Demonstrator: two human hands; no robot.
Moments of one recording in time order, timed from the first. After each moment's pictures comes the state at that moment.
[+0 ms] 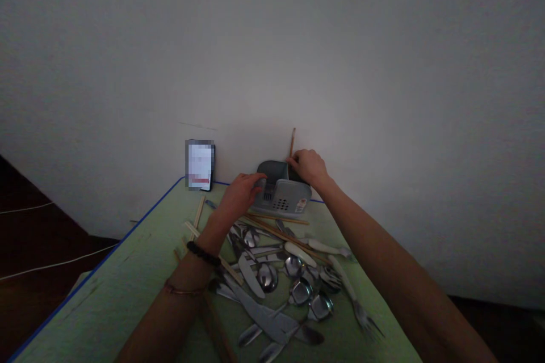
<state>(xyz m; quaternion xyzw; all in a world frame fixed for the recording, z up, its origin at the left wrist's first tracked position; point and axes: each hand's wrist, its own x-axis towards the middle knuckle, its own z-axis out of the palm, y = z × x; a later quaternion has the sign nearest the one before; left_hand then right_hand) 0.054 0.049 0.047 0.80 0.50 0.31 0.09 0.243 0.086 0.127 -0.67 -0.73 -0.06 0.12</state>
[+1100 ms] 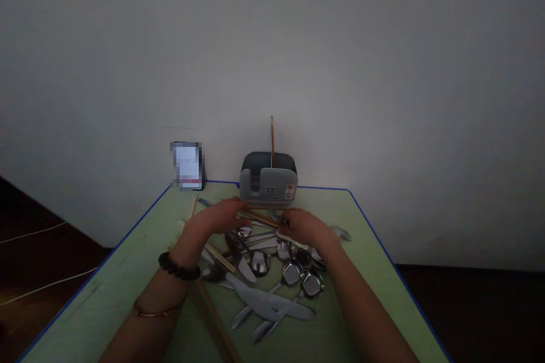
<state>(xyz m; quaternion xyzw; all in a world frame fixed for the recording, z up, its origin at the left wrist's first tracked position) 0.042 0.015 0.038 0.86 0.46 0.03 0.21 0.266 -0.036 0.048 -0.60 -0.78 0.18 -0.01</state>
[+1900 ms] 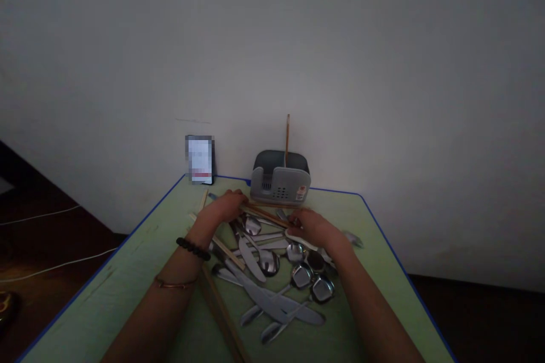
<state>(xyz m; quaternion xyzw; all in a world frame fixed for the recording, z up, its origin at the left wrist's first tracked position) 0.022 0.048 0.000 0.86 0.50 -0.01 0.12 0.268 -0.027 0.034 -0.60 -0.78 0.20 0.00</state>
